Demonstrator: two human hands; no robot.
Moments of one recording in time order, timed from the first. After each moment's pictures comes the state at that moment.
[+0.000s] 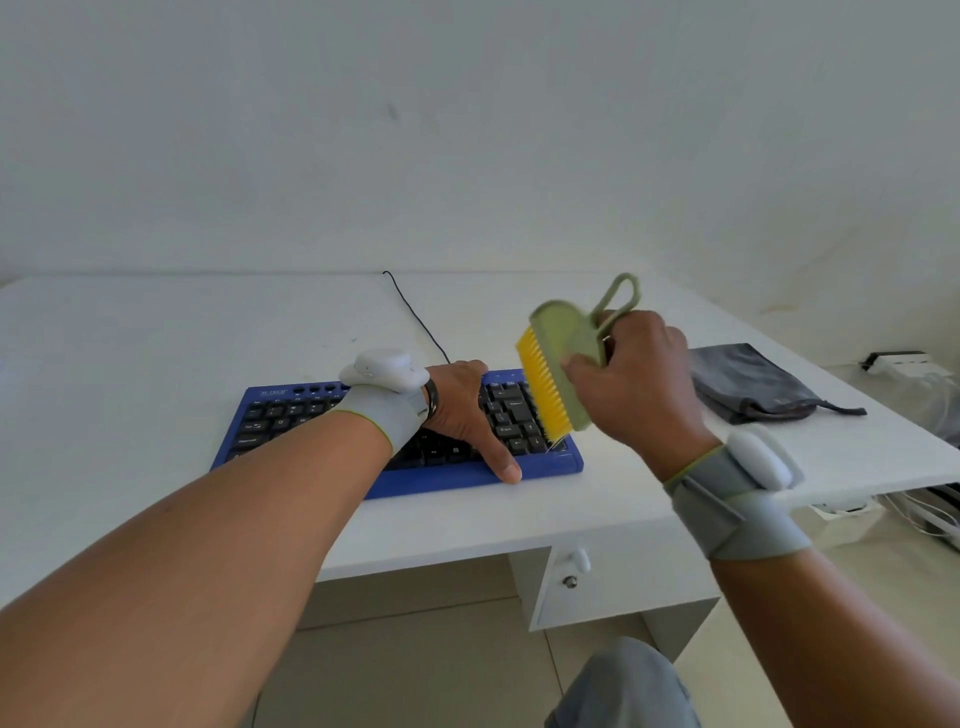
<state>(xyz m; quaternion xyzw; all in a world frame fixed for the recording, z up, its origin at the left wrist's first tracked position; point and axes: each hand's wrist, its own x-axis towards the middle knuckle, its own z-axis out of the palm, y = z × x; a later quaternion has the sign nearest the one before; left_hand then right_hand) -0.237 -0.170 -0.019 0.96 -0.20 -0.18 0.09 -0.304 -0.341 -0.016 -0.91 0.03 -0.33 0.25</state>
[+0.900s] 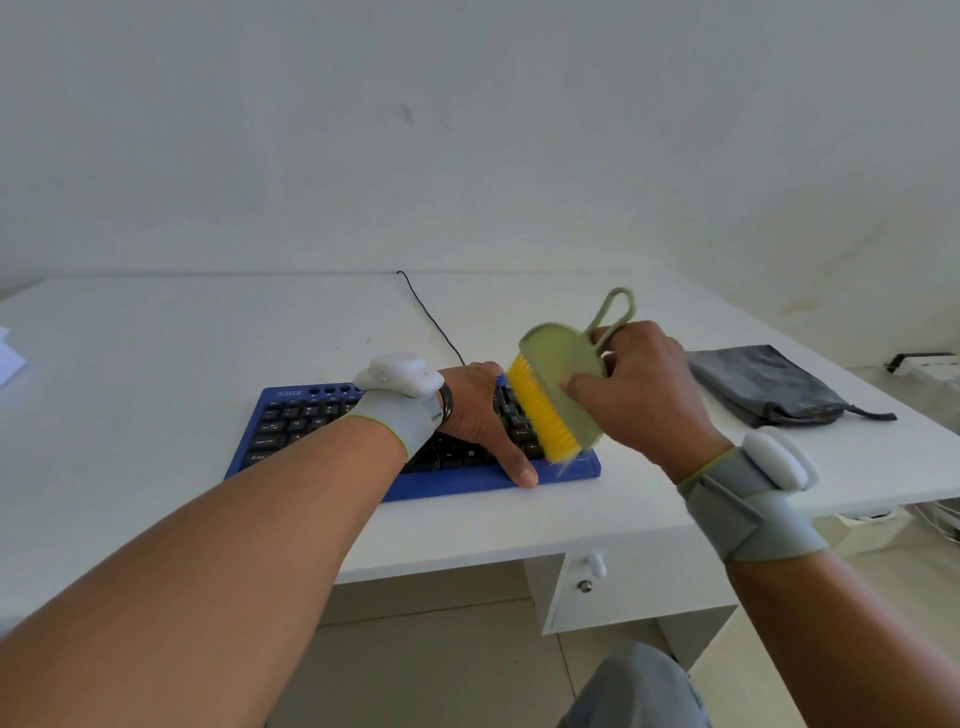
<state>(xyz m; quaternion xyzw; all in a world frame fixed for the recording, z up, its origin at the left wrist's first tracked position) -0.234 -0.168 -0.023 0.96 -0.20 -0.18 0.09 -0.299 -0.335 -0.016 -0.92 0.03 -0.25 0.30</state>
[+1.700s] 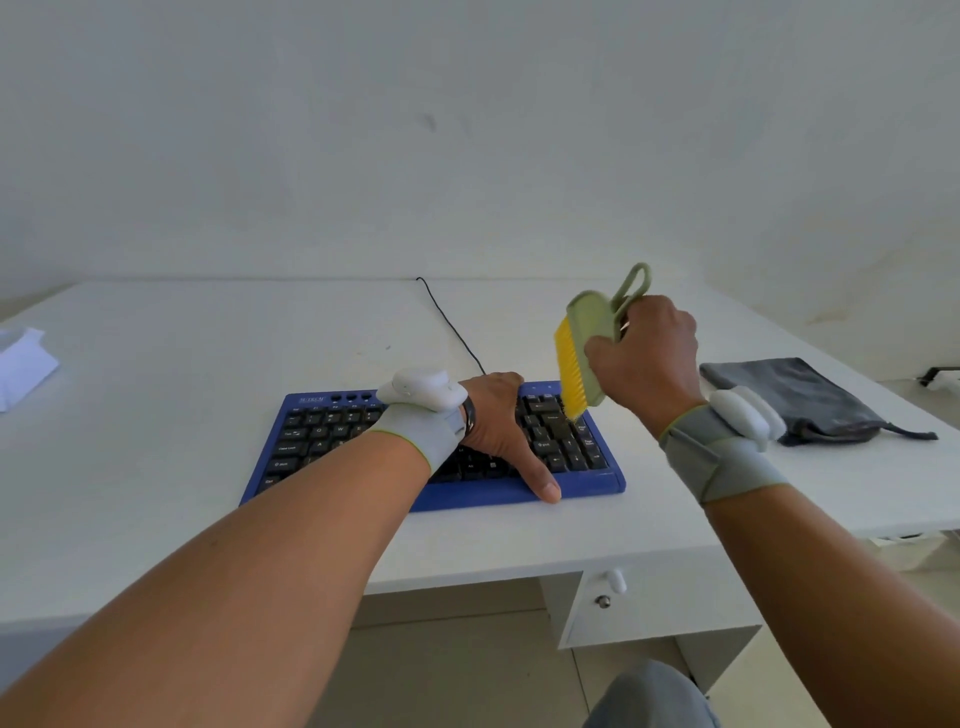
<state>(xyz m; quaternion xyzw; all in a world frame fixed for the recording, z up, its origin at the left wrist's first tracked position) -0.235 -0.166 -0.022 0.96 -0.20 -0.18 0.10 -0.255 -0.328 -0.006 -0.90 0.08 -0.30 0.29</state>
